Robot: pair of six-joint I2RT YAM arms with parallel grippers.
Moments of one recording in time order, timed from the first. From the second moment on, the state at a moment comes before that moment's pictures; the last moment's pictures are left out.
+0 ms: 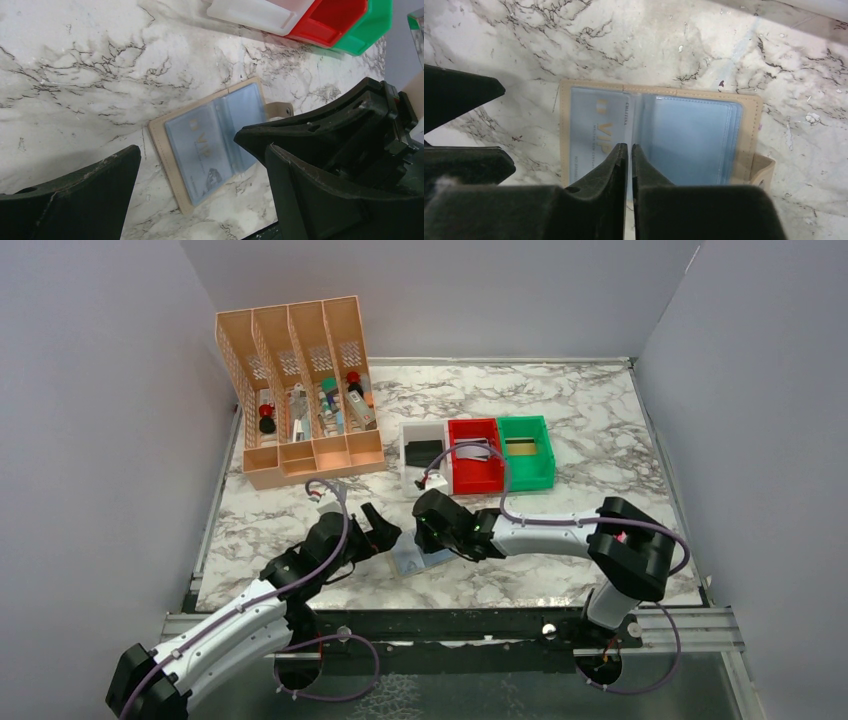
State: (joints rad) left arm -0.72 0.62 0.28 -0.21 -0.17 -0.93; right arm 1.11 1.67 0.93 -0.07 0.23 0.66
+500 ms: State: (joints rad) left arm -0.72 0.54 0.28 -0.26 -0.20 -0.94; right arm 1.10 1.73 0.97 -0.06 0.15 0.55
